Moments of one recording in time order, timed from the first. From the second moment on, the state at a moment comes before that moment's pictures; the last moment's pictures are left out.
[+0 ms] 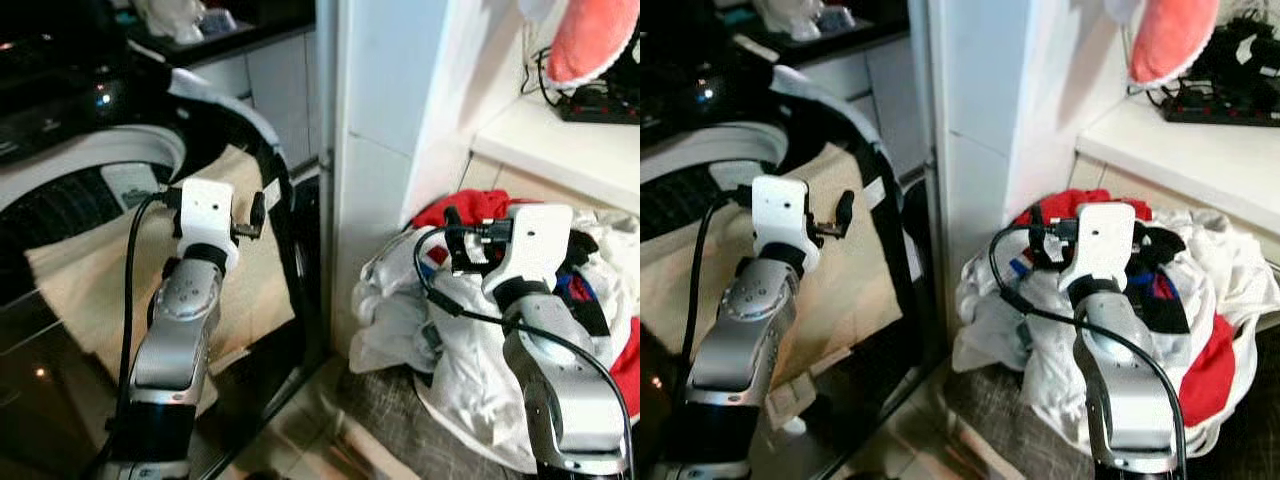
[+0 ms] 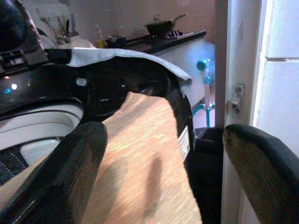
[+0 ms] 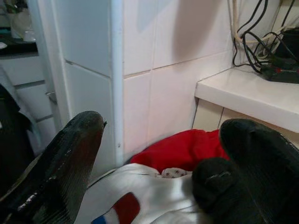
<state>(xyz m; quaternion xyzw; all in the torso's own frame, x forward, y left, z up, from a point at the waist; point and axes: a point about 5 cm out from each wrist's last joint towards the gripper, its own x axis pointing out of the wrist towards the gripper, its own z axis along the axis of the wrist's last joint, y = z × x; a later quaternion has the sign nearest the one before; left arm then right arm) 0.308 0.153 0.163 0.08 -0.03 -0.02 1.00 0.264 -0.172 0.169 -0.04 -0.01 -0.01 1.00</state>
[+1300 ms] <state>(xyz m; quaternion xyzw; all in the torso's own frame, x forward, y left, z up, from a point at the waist) 0.296 0.158 0.165 0.07 -0.01 0.02 1.00 0.279 -0.167 0.176 -0.05 -0.02 0.03 1.00</state>
